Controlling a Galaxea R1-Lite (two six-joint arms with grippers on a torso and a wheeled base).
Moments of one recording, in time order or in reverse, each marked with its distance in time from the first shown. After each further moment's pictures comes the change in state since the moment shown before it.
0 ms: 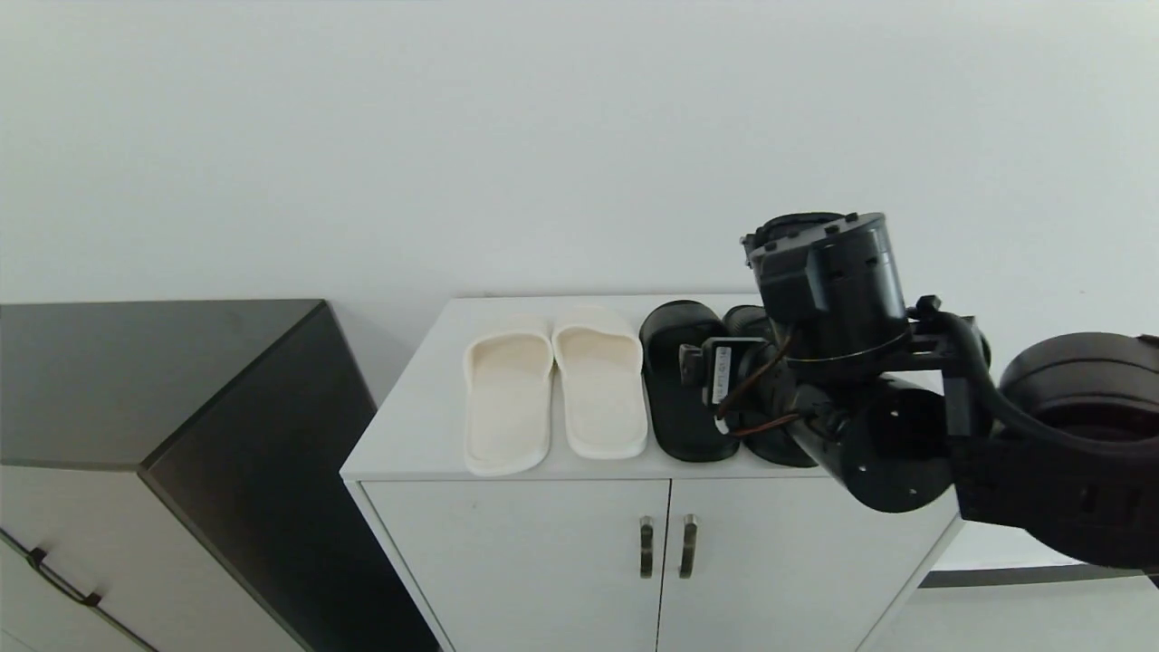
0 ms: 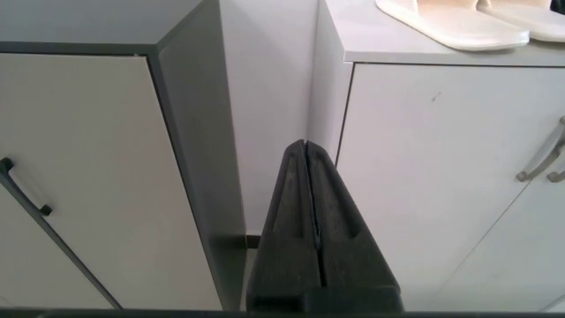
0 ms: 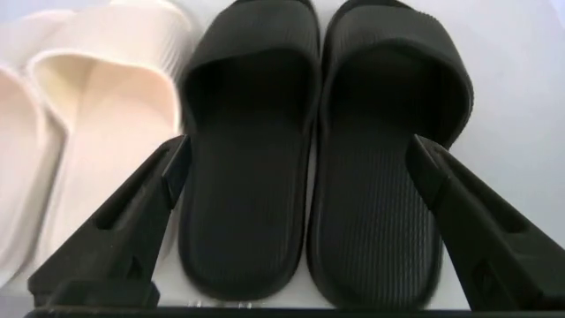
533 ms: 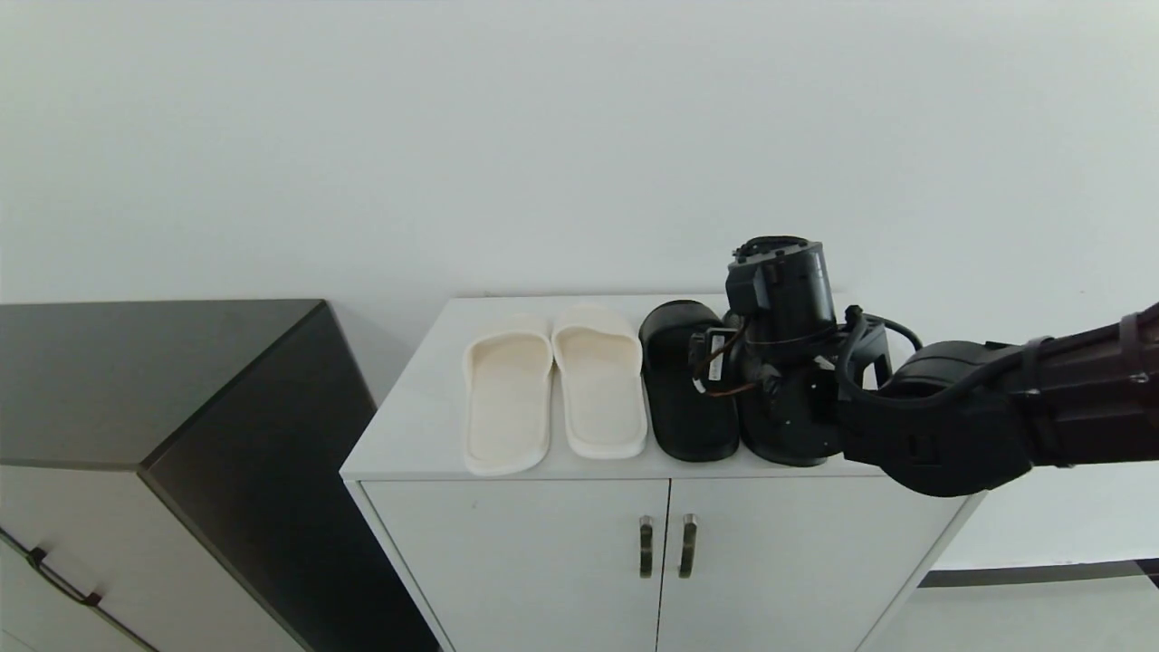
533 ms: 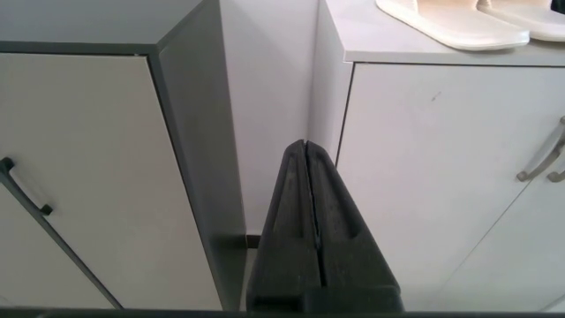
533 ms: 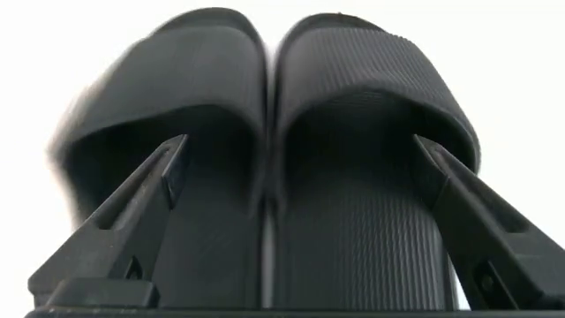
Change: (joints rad) left arm 0.000 0.000 0.000 0.000 -0.001 0.000; right arm -0.133 0.164 -0.054 -0.156 -0.008 -0.062
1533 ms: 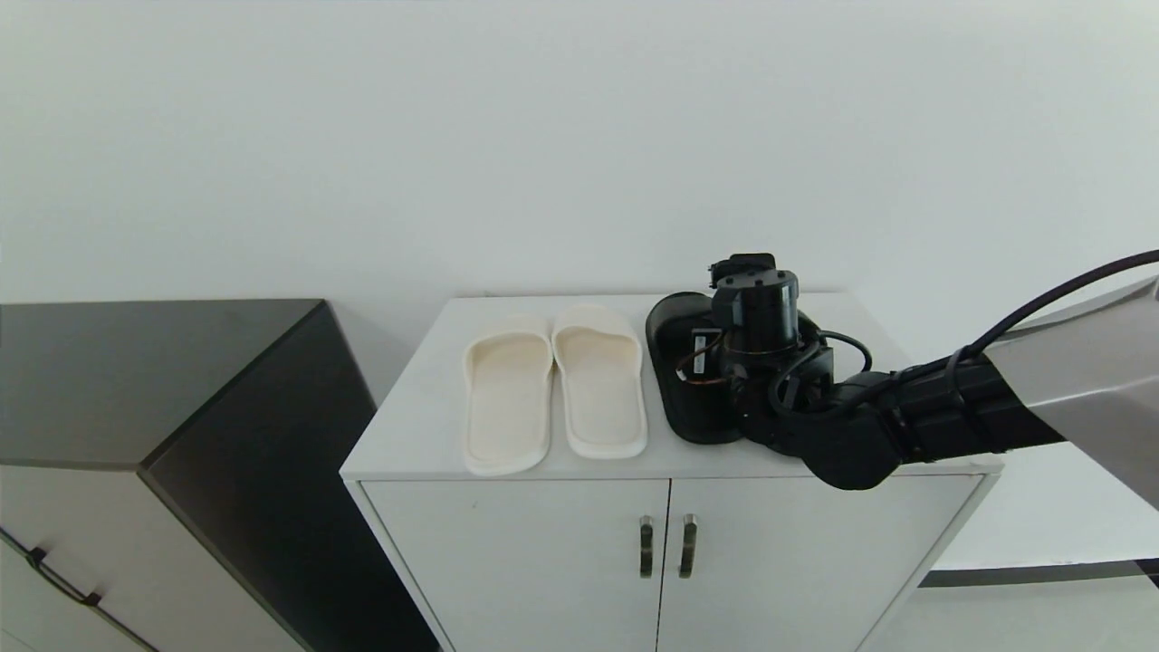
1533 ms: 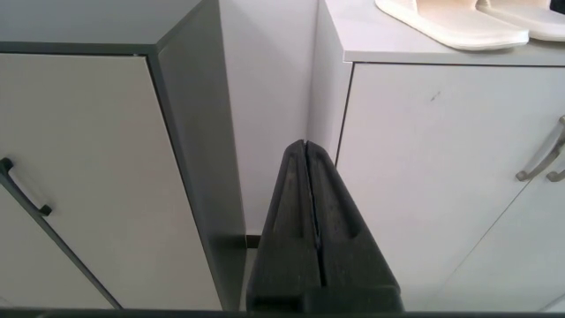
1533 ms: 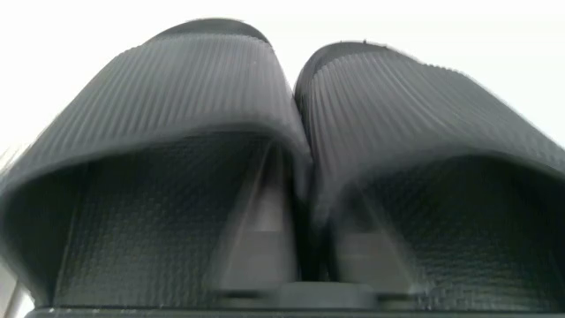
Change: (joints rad) left arm 0.000 0.000 0.000 0.000 0.000 0.000; right arm -0.076 0.182 -0.052 -0.296 0.027 -0.174
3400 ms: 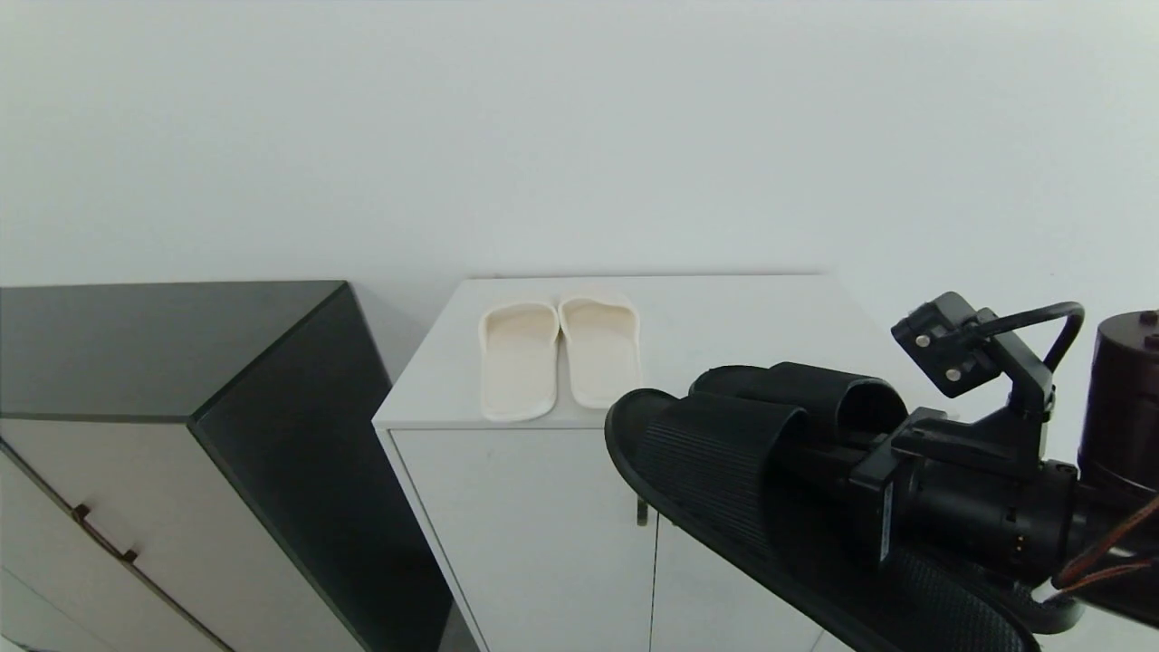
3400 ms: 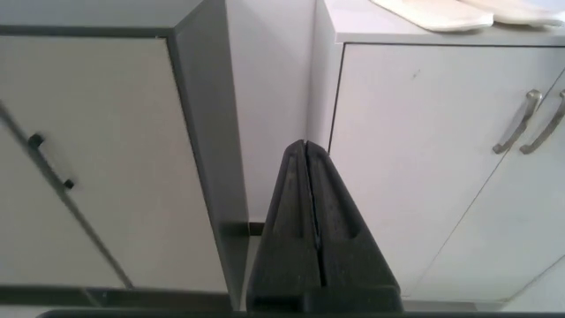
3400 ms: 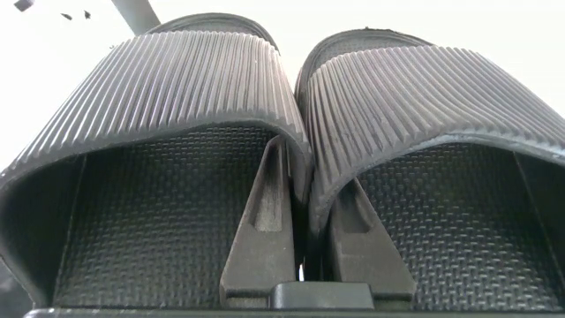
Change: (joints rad) left arm 0.000 0.000 0.000 0.000 -0.001 0.001; right arm 0.131 -0.716 0.691 0.056 0.684 -0.006
